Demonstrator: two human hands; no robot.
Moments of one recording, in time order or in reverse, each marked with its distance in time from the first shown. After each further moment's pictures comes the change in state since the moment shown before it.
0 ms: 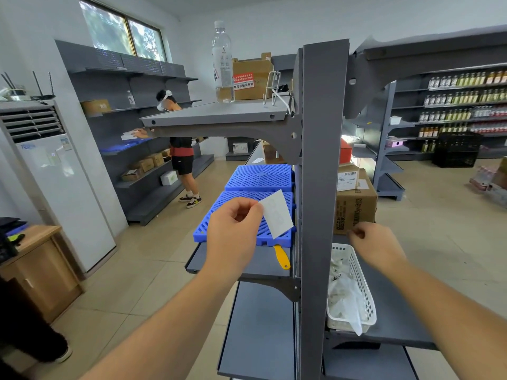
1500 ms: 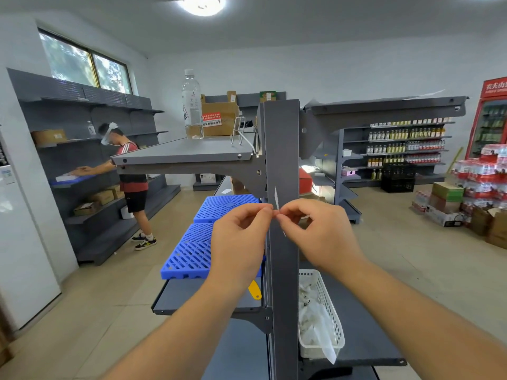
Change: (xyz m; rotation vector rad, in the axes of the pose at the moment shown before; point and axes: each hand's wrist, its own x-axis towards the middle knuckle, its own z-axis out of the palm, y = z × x) left_hand -0.012 0.062 0.035 -0.309 -0.115 0.079; right_hand -0.070 -0.146 -0.104 0.294 0.365 -0.548
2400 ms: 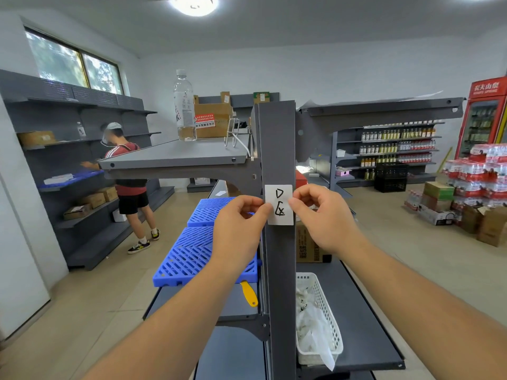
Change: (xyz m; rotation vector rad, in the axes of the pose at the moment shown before) left_hand 0.052 -0.027 0.013 0.297 -0.022 0.048; right_hand 0.032 0.041 -0.001 0.167 -0.023 0.218
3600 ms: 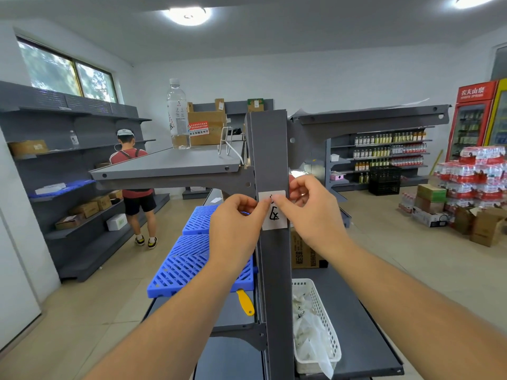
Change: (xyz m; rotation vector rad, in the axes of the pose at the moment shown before) left_hand 0.010 0.012 0.006 0.151 0.070 0.072; right_hand 0.014 -0.009 0.010 -0.020 0.189 0.033
